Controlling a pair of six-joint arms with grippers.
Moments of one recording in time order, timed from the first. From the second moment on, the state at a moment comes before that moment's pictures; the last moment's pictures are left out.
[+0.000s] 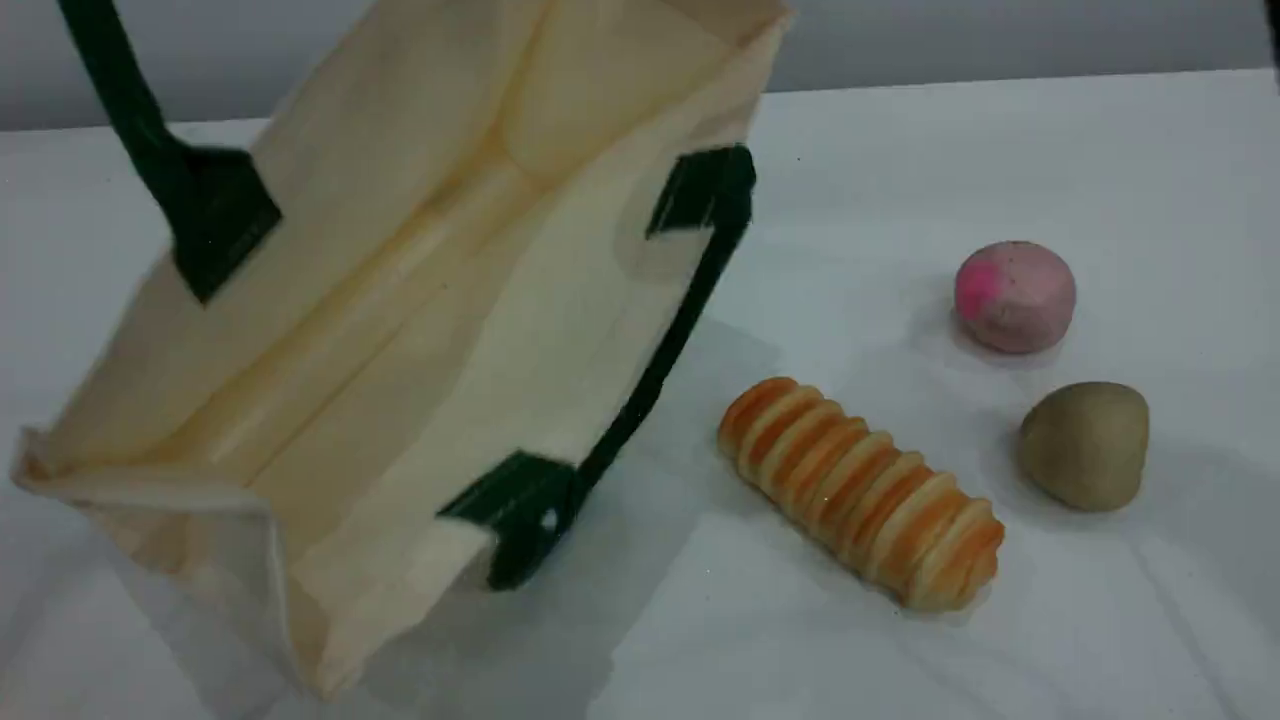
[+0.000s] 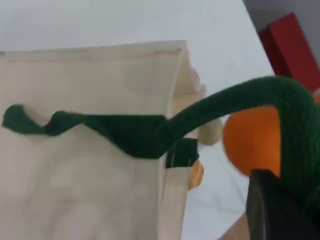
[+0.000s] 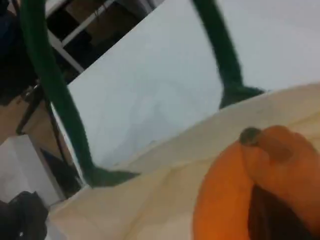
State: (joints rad) left arm -0.08 1.50 -1.54 -0.75 1.22 0.36; right arm 0.32 1.59 -1.16 1.23 0.91 -1.16
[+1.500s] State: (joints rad) left arm -0.10 1.54 -1.58 -0.74 1.22 0.36; right arm 0.65 2.04 -1.22 1.74 0.46 -1.57
